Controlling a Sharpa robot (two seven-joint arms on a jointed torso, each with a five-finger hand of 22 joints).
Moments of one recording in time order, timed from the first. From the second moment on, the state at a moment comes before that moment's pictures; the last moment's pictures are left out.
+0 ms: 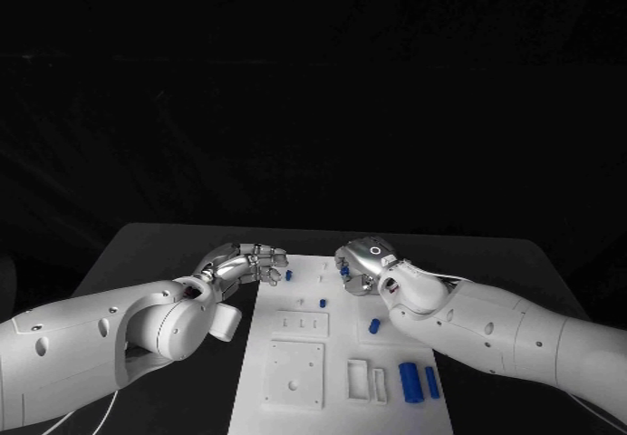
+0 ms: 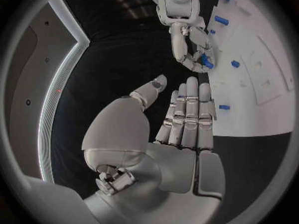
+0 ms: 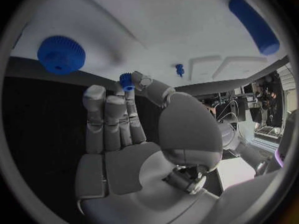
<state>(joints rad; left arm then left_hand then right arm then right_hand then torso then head) 1.38 -0.82 -0.20 1.52 0.01 -0.30 0.29 1.16 -0.09 0.51 -0.25 0.08 0.81 0.17 0.34 0.44 1.13 0.14 0.13 0.07 1.03 0.05 0.60 0.58 0.05 0.85 -0.05 0.51 1.31 1.24 -0.48 -0.08 1.07 -1.87 -0.53 -0.19 1.16 -0.18 0.84 -0.28 0.05 1.02 0.10 0.41 0.46 1.25 0.06 0.14 0.22 1.33 -0.05 1.20 0.70 0.18 1.31 -0.05 0.90 1.31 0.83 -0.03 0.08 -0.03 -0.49</state>
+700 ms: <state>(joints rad) 1.38 -0.80 -0.20 1.51 0.01 -0.30 0.29 1.16 -0.10 0.51 -0.25 0.08 0.81 0.17 0.34 0.44 1.13 0.14 0.12 0.07 1.03 0.05 0.60 0.58 0.05 0.85 -0.05 0.51 1.31 1.24 -0.39 -0.07 0.98 -1.90 -0.58 -0.21 1.16 -0.18 0.85 -0.28 0.04 1.03 0.10 0.41 0.46 1.25 0.06 0.14 0.22 1.33 -0.05 1.20 0.70 0.18 1.31 -0.05 0.91 1.31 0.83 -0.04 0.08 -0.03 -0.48</state>
